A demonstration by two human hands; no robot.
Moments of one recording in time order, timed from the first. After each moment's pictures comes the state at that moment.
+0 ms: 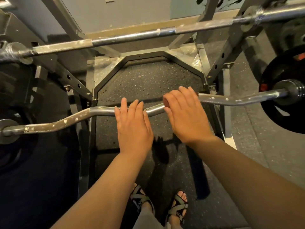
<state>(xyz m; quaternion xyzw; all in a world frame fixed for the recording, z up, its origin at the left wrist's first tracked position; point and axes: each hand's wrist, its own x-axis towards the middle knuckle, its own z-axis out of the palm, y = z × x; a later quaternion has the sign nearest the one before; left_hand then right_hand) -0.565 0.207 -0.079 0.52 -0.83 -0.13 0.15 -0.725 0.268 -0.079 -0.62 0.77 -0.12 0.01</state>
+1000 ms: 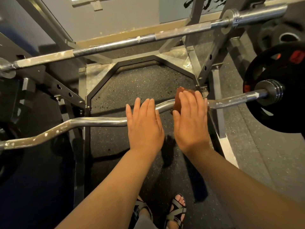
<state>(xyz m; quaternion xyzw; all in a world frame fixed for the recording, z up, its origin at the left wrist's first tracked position) -0.640 0.224 -0.083 0.47 -0.86 -0.13 0.12 -0.750 0.301 -0.096 -0.46 0.86 -0.24 0.03</state>
